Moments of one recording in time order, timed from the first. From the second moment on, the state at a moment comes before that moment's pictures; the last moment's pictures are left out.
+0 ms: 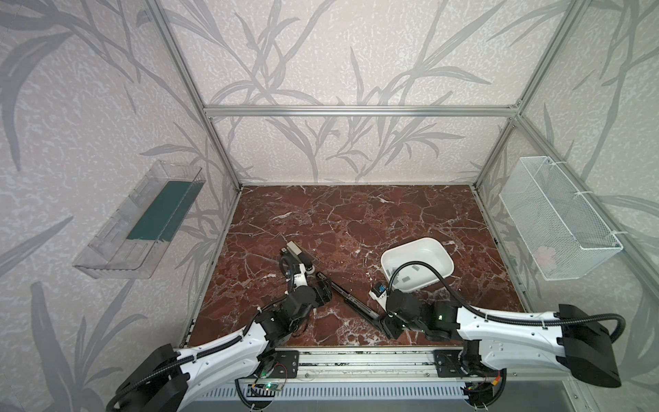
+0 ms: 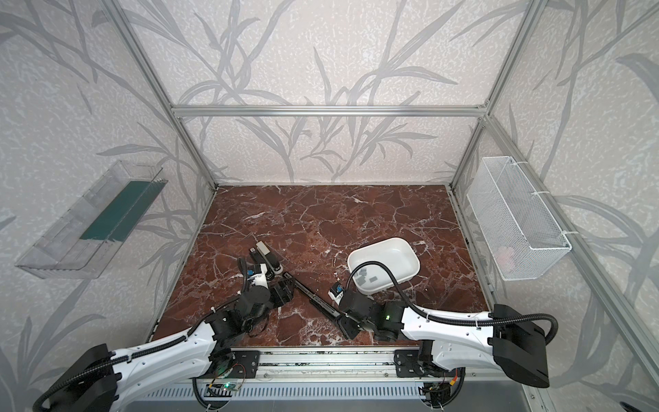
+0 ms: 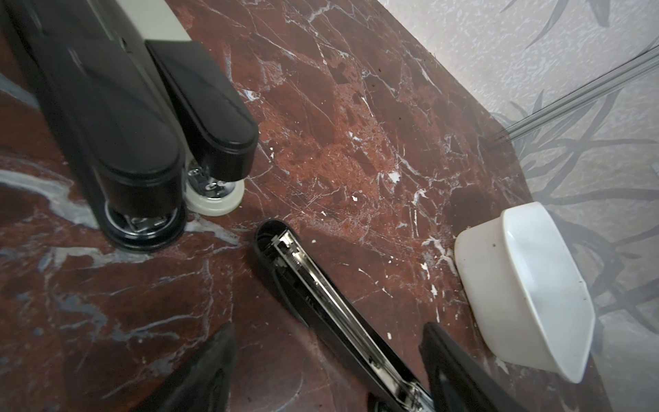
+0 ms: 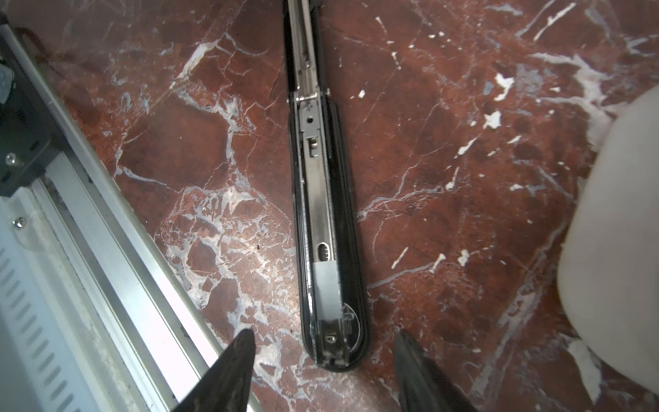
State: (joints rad) left arm -0.83 0.87 0.14 0.16 -0.38 -0.98; right arm 1.20 1.15 0.50 -0.27 0.08 0.40
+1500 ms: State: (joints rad) left arm -0.75 1.18 0.28 0.23 -0.17 -1.34; right arm 1.28 1.51 0.57 0.05 0.22 0.37
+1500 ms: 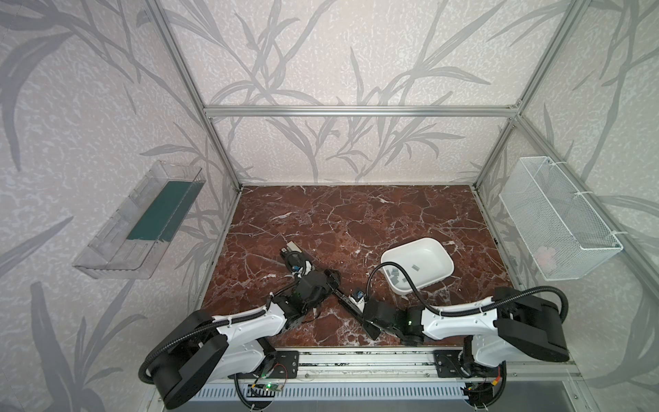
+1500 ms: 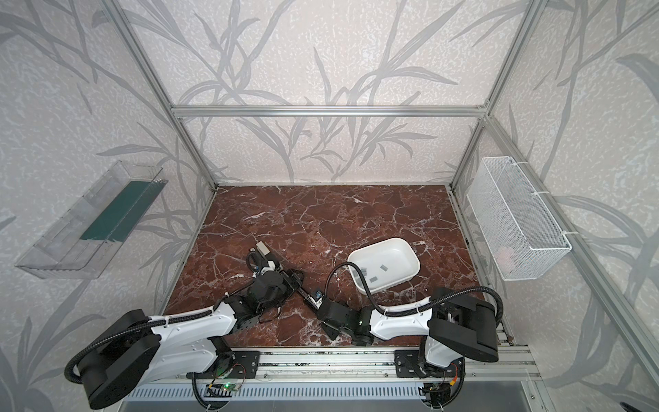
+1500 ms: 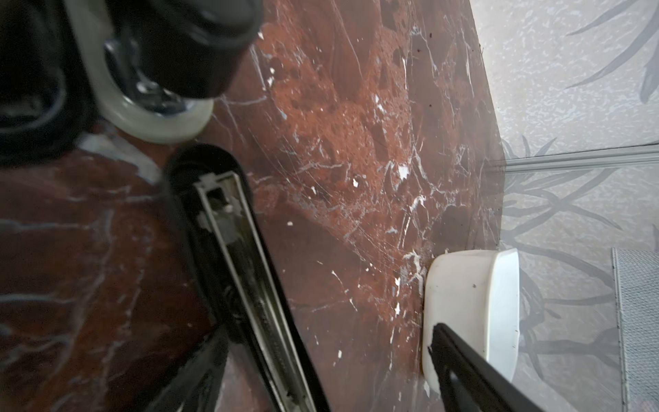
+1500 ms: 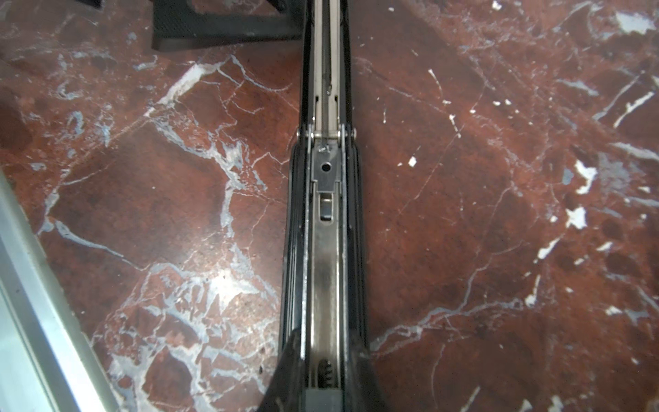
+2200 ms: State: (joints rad) left arm -0.70 1.26 0.23 0.41 -0.23 -1.22; right arm 1.29 1.52 0.58 0.08 0.19 0.41
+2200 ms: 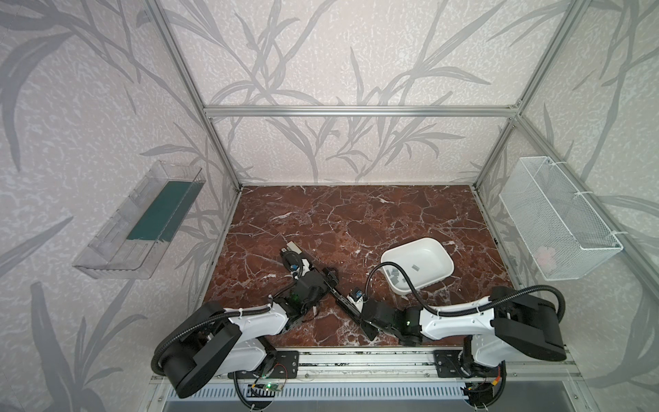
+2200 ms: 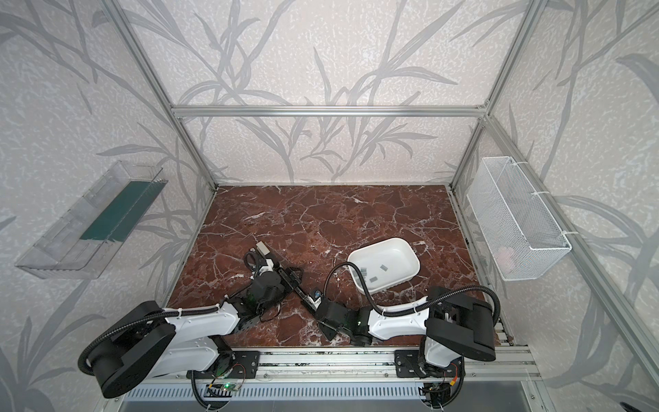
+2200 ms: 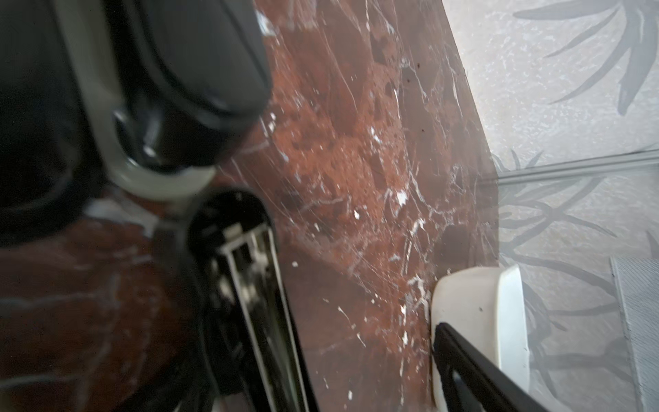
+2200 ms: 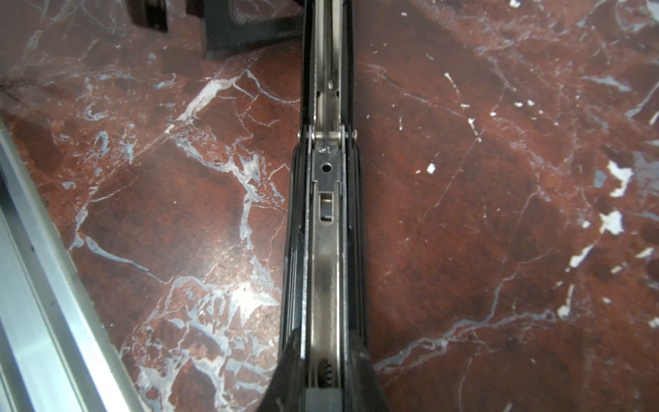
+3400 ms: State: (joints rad) left arm -0.81 1.24 0.30 0.41 -0.29 -0.75; right arm 1.31 1.57 0.61 0.09 0.22 0.41
